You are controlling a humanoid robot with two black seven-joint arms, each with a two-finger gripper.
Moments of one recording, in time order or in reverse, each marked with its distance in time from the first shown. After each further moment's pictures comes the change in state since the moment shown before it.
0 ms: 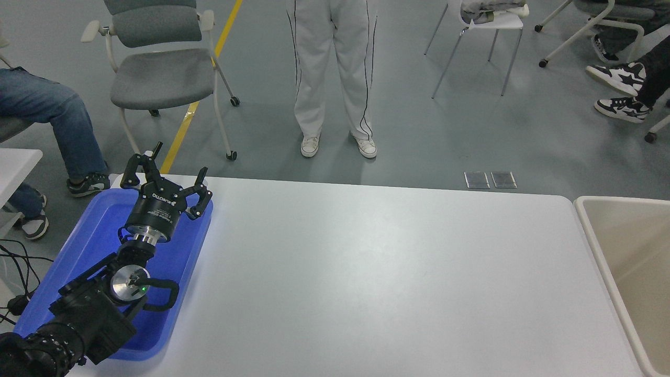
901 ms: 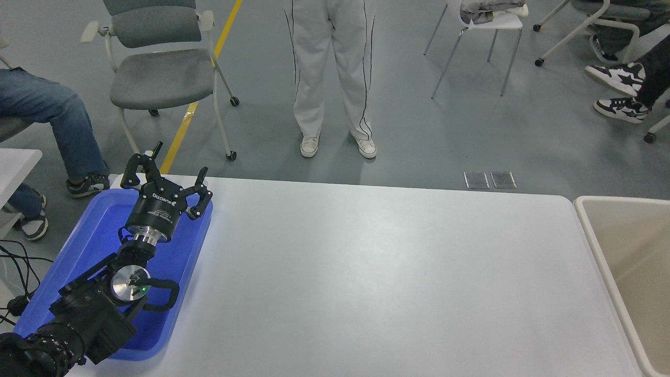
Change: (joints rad) left arm 0.000 0.000 0.000 0.000 0.000 0.000 0.000; right arm -0.677 0.212 0.429 -0.311 0.077 -0.769 0.001
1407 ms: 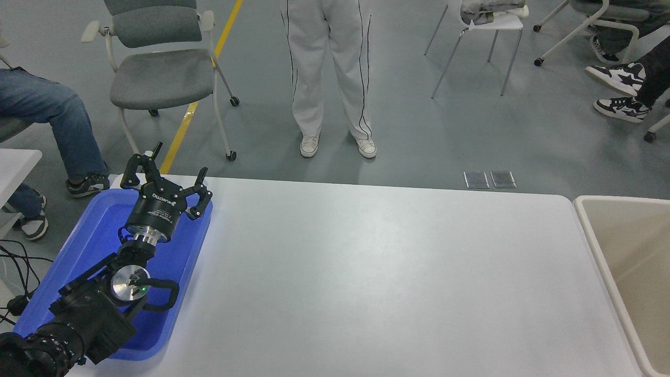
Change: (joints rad) left arm 0.000 0.000 0.000 0.000 0.000 0.001 0.000; right arm -0.108 0.109 0.023 -0.174 0.152 -0.076 0.001
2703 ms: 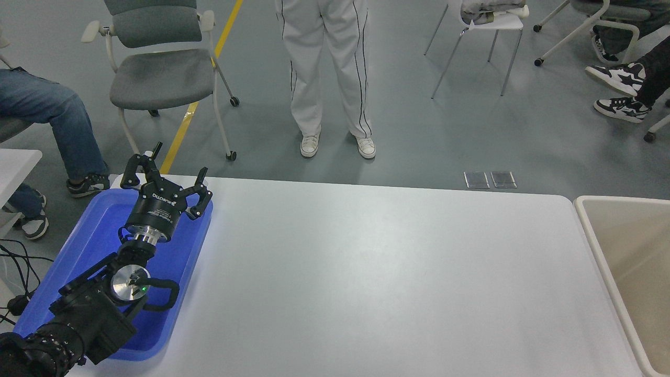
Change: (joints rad) left arm 0.000 0.000 0.000 0.000 0.000 -0.001 -0.001; right arm -0.002 0.020 0.107 0.013 0.017 -0.122 0.000
